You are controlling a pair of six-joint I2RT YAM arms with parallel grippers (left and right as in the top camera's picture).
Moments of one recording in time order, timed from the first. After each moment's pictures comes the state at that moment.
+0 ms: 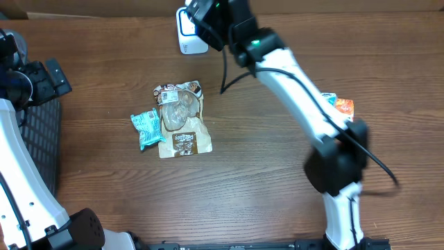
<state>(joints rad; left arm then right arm) 0.43 1.65 2.06 -1.50 0.04 -0.07 0.51 2.17 2.14 -0.50 -0.01 -0.50</state>
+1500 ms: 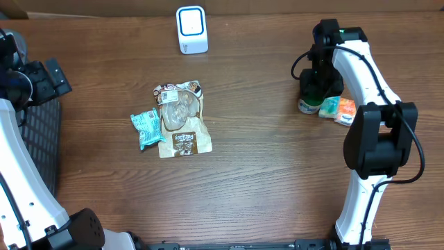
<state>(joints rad) 0.43 1.65 2.06 -1.50 0.04 -0.07 0.05 2.21 1.90 -1.27 0.05 0.08</state>
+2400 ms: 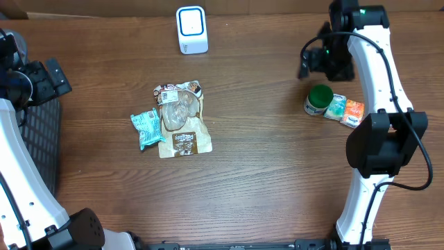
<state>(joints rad) 0.43 1.65 2.06 -1.50 0.04 -0.07 0.04 2.22 2.20 -1.42 -0.22 0.10</state>
